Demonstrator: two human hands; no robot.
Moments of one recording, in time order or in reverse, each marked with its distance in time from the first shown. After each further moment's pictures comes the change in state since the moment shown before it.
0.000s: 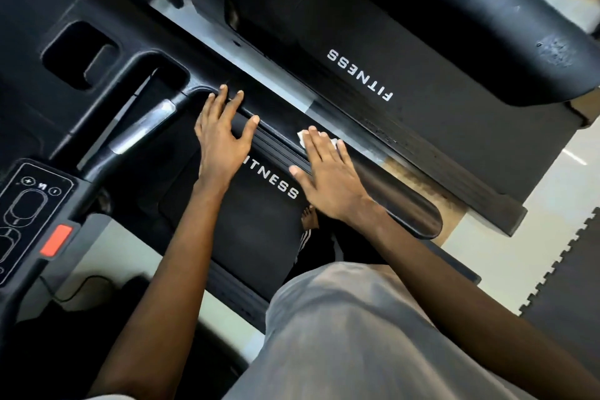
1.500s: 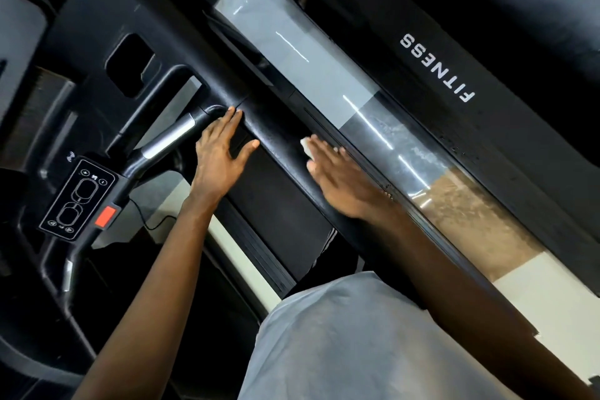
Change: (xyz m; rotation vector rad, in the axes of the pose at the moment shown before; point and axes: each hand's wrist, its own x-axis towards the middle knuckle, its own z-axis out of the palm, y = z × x) left_hand 0.006 0.023 -0.024 0.278 -0.098 -0.187; right_hand 0.075 0.068 -0.032 0.430 -0.311 -0.310
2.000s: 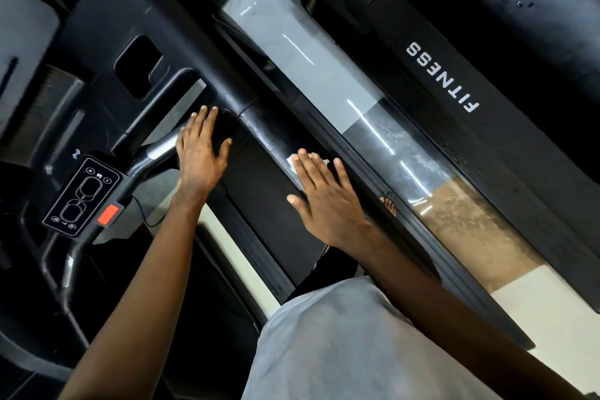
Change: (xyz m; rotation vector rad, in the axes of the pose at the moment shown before) left_hand 0.012 -0.036 -0.010 0.165 0.066 -0.107; right_hand -0.009 -0.021 0.038 -0.461 0.175 -0.039
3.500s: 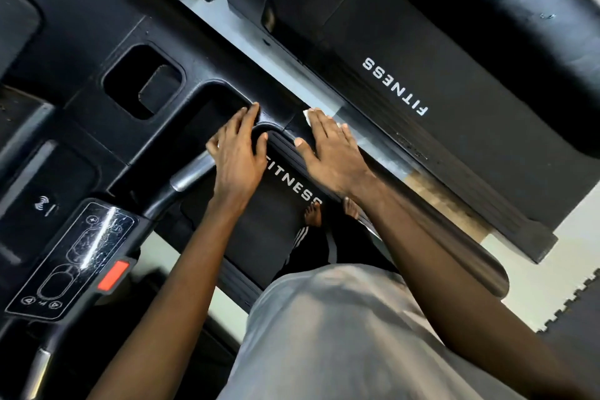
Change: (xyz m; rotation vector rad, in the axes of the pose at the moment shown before) left_hand 0.046 -0.030 0.006 -0.332 -0.023 0.208; right_hand 0.132 -0.076 -0.013 0.146 0.042 0.387
